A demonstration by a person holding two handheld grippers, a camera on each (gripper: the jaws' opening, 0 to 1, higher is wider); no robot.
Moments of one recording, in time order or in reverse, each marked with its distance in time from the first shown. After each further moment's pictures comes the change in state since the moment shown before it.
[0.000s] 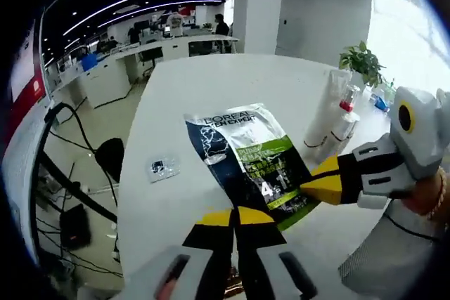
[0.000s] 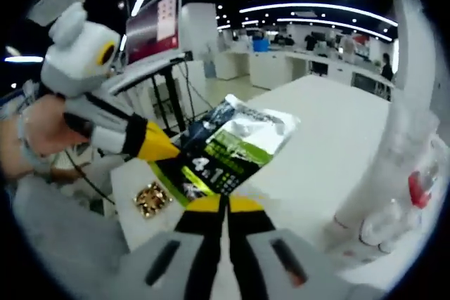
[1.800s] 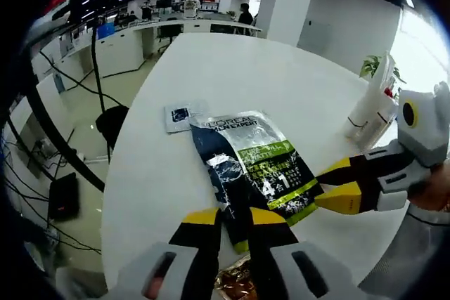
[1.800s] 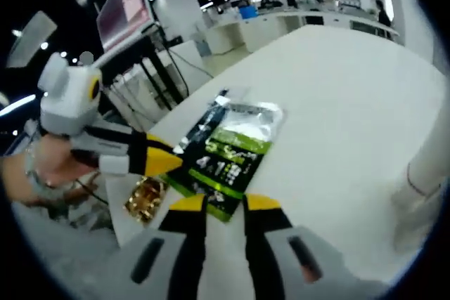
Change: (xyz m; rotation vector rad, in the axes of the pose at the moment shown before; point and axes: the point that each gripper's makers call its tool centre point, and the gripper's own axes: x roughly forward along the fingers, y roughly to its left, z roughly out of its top) left arm 0.056 0.067 -0.066 -0.090 0.097 0.005; right arm 0.079 0.020 -0.053 0.219 0.188 0.087
